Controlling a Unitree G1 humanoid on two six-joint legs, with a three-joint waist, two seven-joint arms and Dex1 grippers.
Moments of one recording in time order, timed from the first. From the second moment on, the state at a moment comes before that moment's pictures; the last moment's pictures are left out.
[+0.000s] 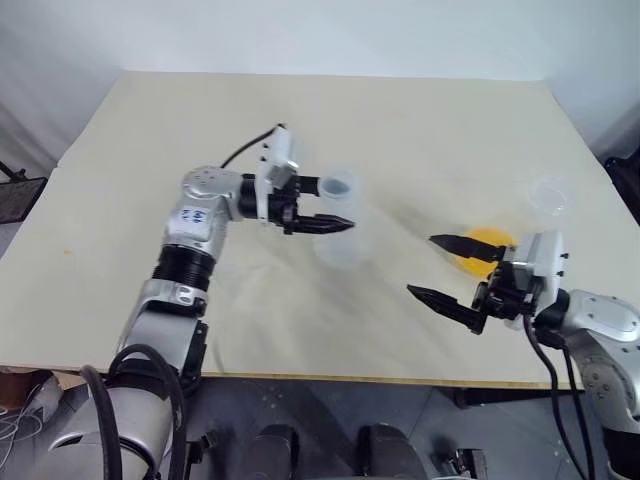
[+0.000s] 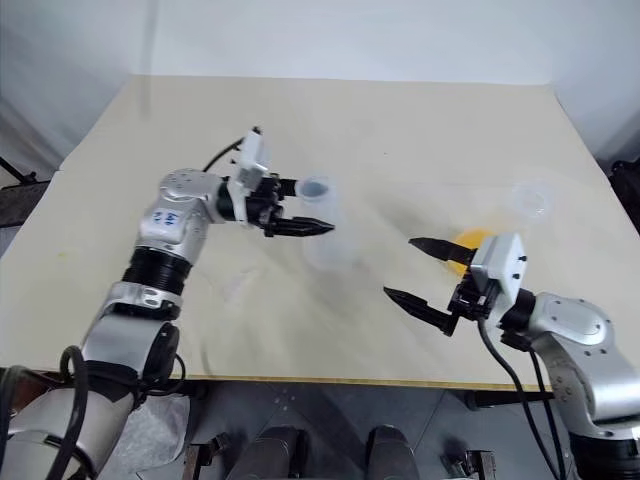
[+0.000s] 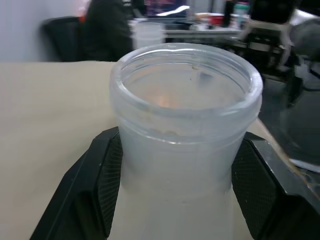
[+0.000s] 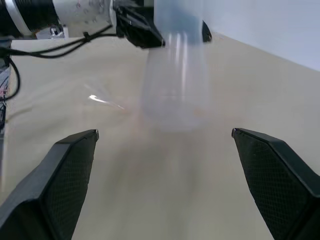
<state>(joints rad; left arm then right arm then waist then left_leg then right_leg) -1.08 0.30 -0.09 0.68 -0.28 0.11 -1.39 -0.08 -0.72 -0.27 -0.44 0.65 0.32 0.94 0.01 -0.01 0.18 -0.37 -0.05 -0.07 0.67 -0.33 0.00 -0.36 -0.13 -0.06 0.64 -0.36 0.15</state>
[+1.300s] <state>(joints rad) -1.12 0.09 -0.18 0.93 -0.08 -0.10 -1.31 0.10 -0.71 -0.36 -0.55 0.66 0.33 0.84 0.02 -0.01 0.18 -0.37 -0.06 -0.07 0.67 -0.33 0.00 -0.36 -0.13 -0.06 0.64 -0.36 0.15</state>
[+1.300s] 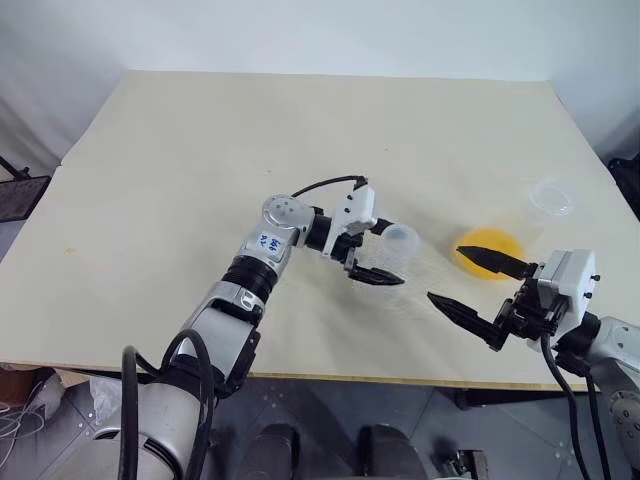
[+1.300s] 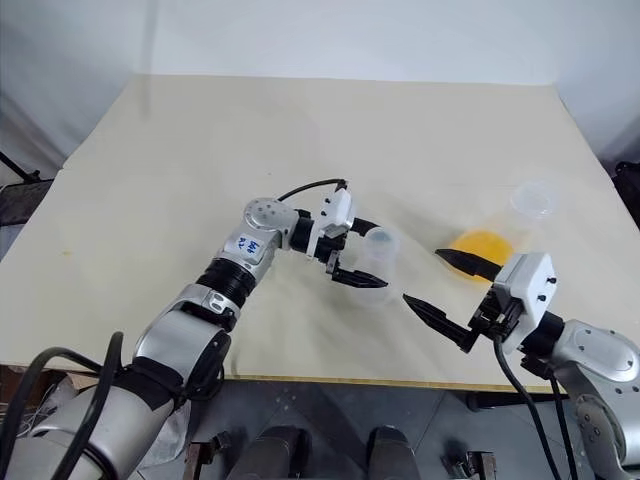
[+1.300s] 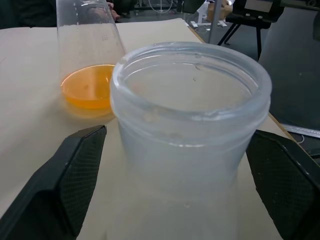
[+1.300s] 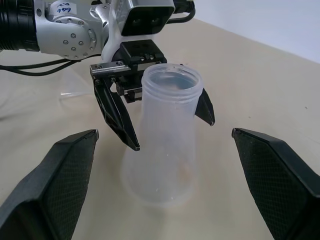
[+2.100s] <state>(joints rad) -1.03 0.33 -0.13 0.60 -0.20 0.12 -1.45 0.02 -0.78 -0.36 -0.46 0.63 0.32 0.94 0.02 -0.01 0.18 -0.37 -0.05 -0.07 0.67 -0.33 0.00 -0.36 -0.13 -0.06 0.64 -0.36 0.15</state>
